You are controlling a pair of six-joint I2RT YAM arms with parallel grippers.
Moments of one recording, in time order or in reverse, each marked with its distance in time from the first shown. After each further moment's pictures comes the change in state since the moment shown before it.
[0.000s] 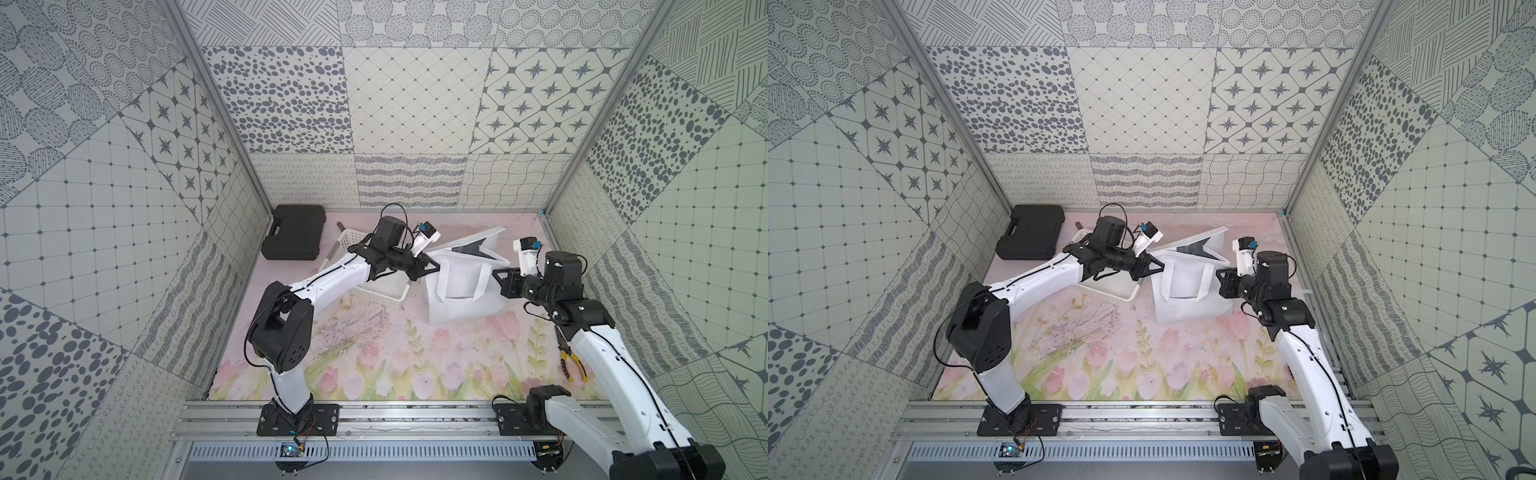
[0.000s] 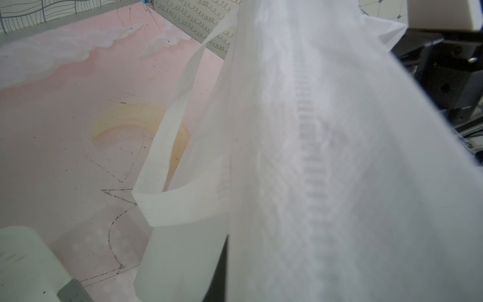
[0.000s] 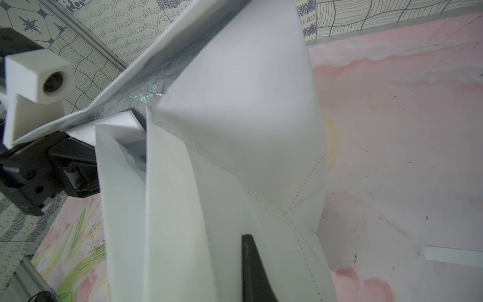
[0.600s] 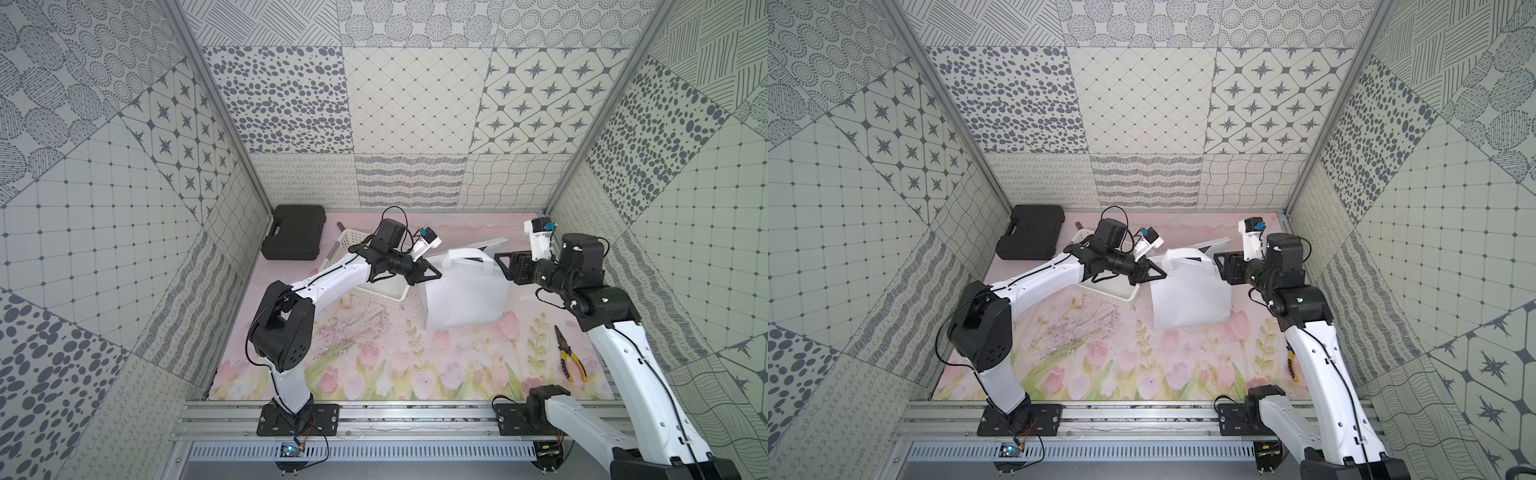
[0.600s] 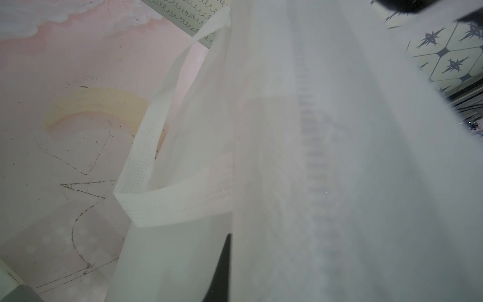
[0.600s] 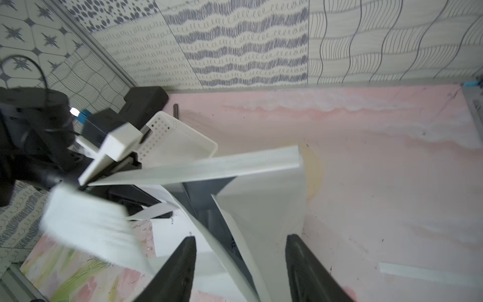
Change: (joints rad) left arm 0.000 0.010 -0.008 -0.045 0.074 0.038; right arm 0.025 0.085 0.378 -0.180 0.063 -0.108
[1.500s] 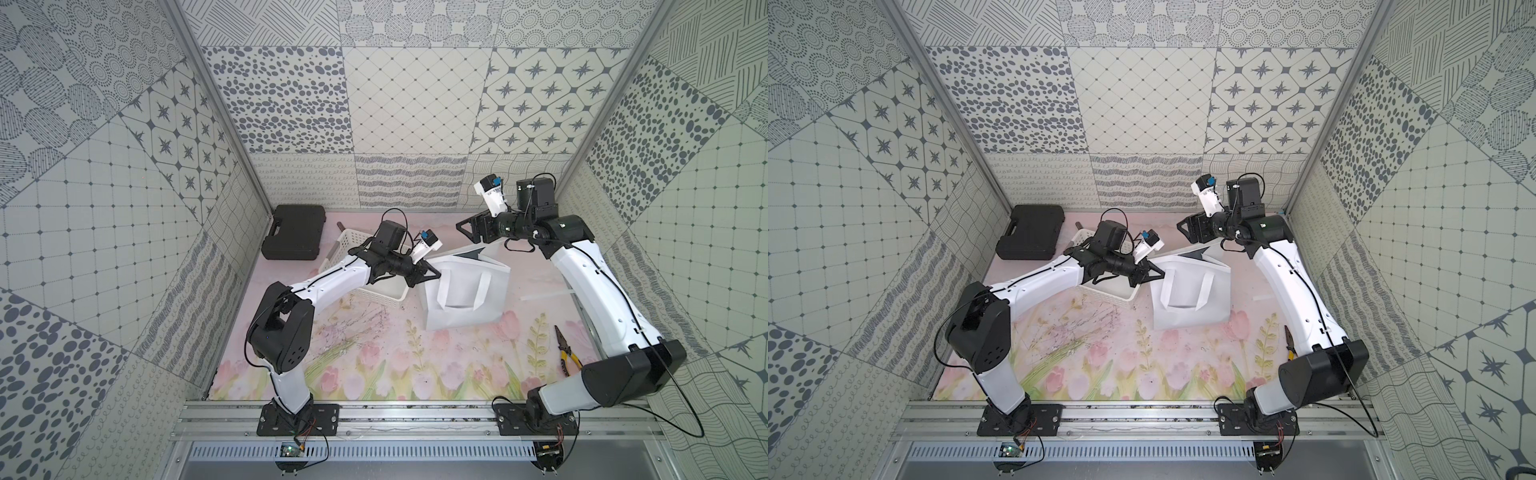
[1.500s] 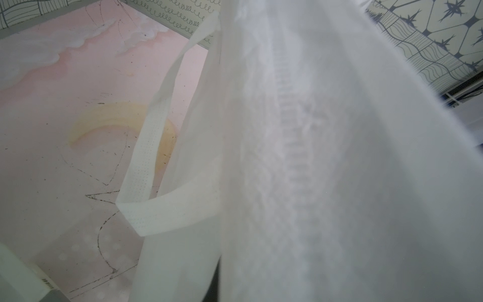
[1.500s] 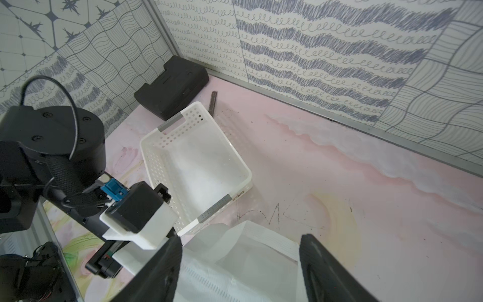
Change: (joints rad) left arm -0.009 -0.021 -0.040 0.053 -0.049 0.089; right arm 0.140 0.535 0.462 -0.120 -0.147 -0.194
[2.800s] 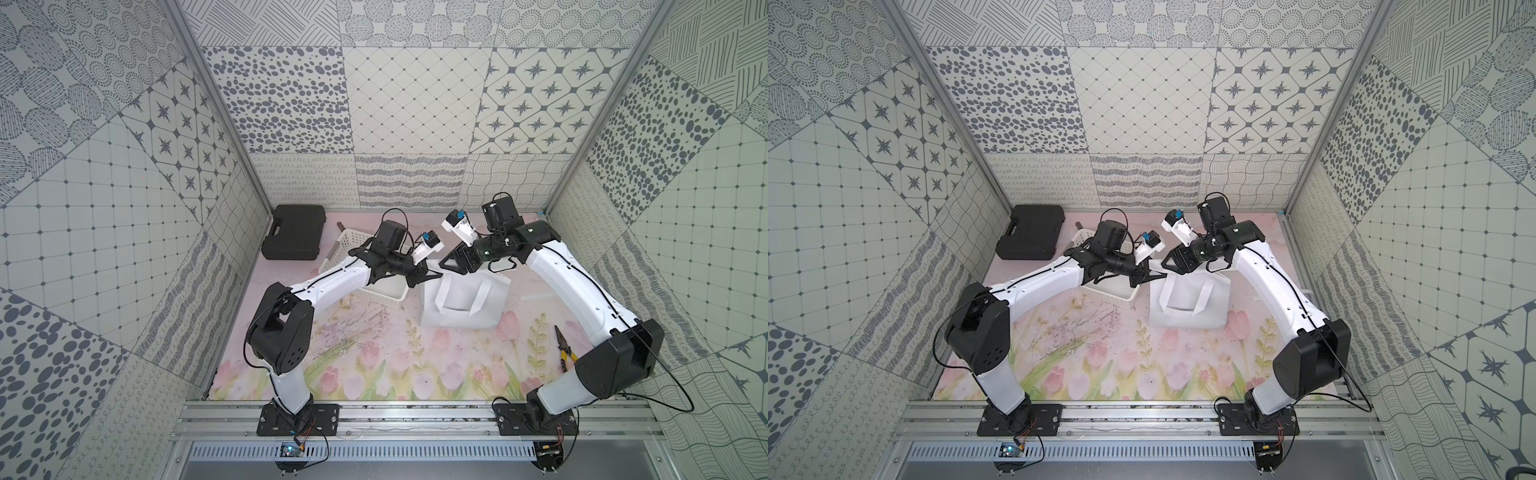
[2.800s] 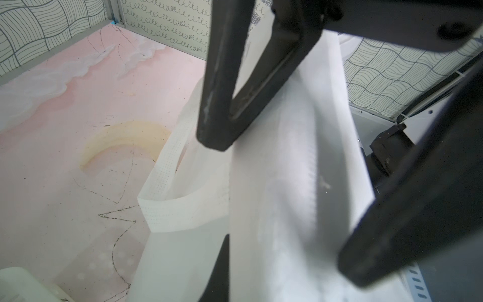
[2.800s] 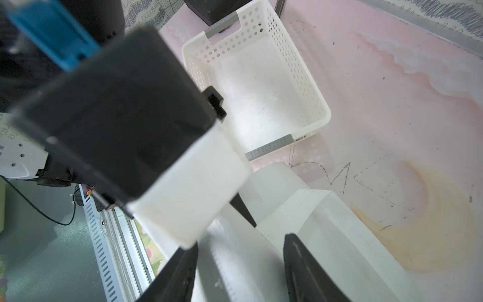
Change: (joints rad) left arm -0.003 -0.001 0.001 0.029 0.000 0.082; right arm 0.127 0.018 -0.107 -0.174 -0.039 -0.195
